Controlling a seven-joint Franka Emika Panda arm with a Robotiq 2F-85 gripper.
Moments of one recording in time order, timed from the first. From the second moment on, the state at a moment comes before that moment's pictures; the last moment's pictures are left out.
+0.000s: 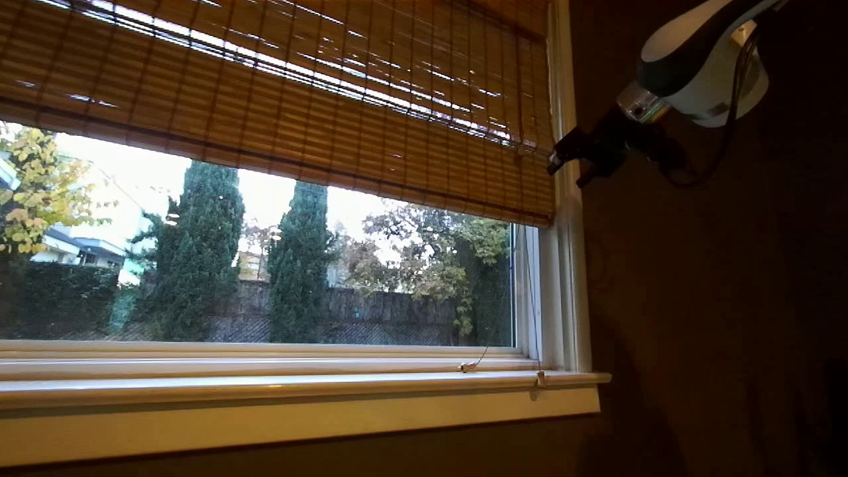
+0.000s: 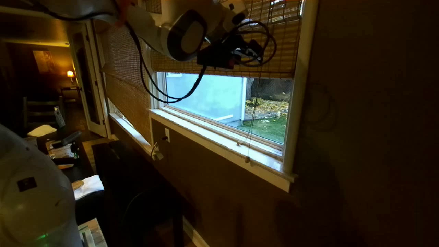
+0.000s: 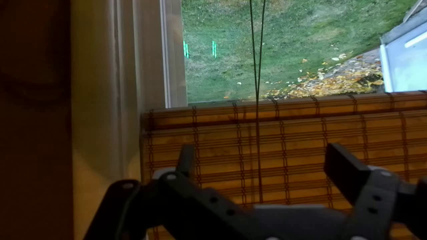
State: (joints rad) arm 0.16 -0.47 -0.22 -2.33 0.12 3.00 -0.17
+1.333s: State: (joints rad) arm 0.28 -0.28 -0.26 -2.13 0.12 3.22 -0.16
